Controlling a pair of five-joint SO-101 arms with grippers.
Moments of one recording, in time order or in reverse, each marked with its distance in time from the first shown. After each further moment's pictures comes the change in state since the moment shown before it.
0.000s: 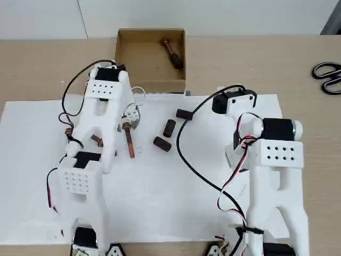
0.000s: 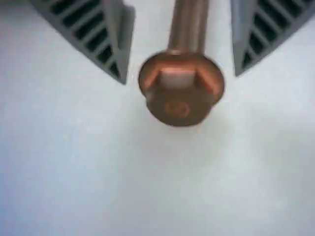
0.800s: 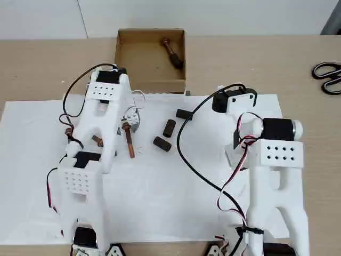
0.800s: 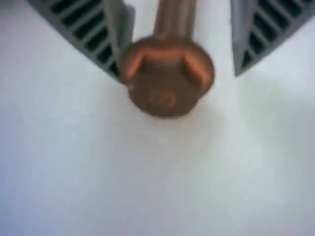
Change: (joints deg) left arm -0.2 1.8 3.3 -3.1 -1.2; right arm 0.0 0.0 0.0 -1.0 0.0
